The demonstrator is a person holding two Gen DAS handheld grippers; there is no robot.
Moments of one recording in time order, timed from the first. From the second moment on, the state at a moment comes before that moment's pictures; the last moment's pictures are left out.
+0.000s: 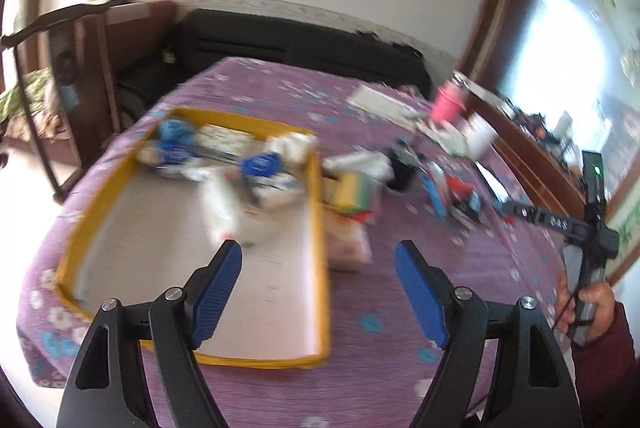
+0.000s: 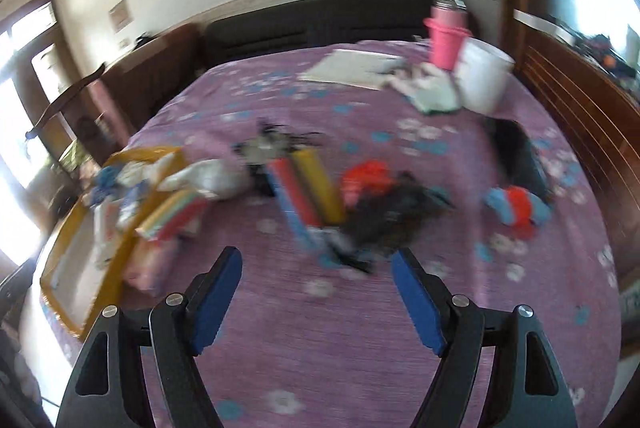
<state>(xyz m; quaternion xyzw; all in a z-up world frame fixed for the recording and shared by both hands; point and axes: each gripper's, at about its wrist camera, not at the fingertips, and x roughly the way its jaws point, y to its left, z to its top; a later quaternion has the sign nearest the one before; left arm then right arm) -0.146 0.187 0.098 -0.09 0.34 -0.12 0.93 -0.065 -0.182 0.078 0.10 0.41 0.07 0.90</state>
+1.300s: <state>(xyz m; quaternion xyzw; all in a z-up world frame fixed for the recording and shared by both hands) 0.001 0.057 0.060 0.10 0.44 -0.10 0.89 0.011 -0.254 0.041 0.18 0.34 0.02 0.92</state>
